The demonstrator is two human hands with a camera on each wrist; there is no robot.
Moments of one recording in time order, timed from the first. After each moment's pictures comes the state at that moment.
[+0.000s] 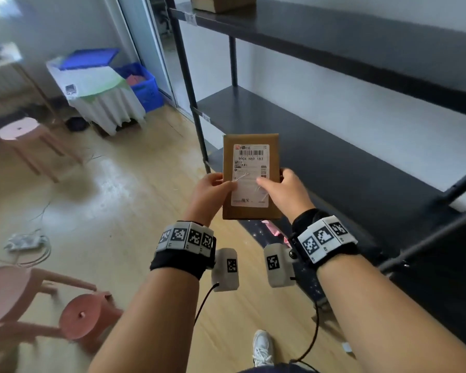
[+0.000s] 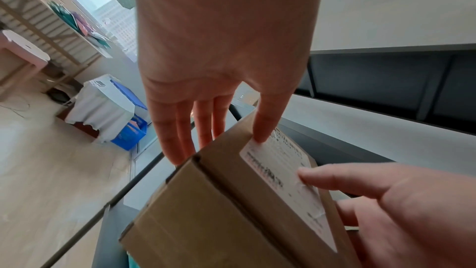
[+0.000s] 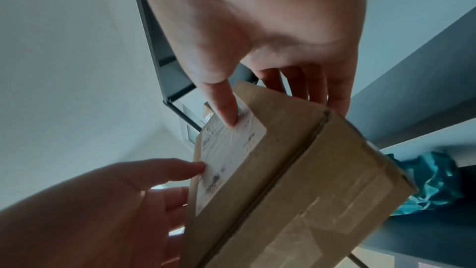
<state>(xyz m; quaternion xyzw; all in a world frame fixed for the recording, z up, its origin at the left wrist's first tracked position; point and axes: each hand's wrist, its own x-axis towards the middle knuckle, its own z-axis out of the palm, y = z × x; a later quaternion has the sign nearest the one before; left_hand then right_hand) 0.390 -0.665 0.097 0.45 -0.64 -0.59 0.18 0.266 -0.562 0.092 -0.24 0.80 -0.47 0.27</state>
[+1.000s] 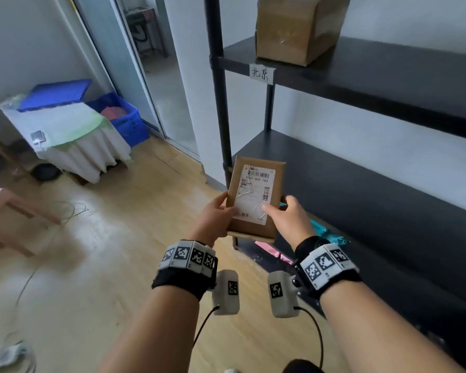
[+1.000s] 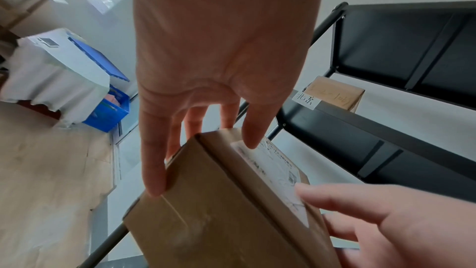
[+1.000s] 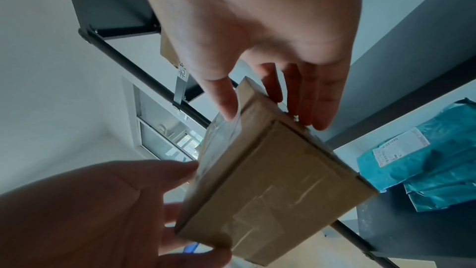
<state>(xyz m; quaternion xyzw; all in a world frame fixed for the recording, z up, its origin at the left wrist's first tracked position) 0.330 -1.091 0.067 0.40 -0.68 -0.61 0.05 0.234 -0.952 0.064 -0.12 0.84 -0.47 0.24</state>
